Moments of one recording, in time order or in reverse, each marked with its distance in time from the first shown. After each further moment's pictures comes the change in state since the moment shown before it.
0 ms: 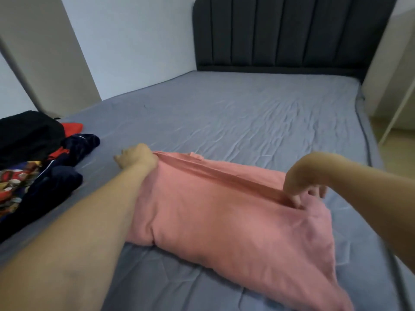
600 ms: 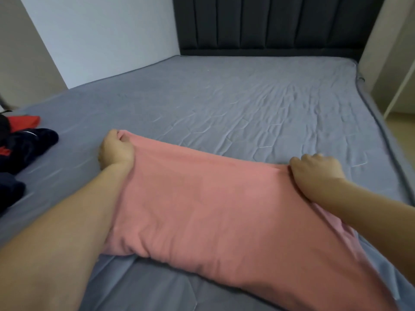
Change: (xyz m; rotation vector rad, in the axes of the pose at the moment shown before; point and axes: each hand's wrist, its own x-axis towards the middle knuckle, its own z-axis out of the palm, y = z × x) left_hand 0.091 0.024 0.096 -0.611 0.309 -0.085; right_hand 0.128 0.024 0.038 -0.229 0.936 0.015
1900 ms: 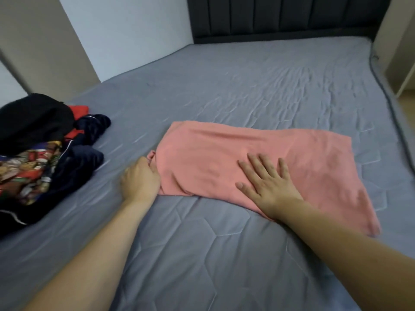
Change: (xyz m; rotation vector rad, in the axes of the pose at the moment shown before) left_hand -0.114 -0.090 -0.142 0.233 -0.231 0.184; right_hand -0.133 -0.152 -0.052 0.426 -0.014 -0.248
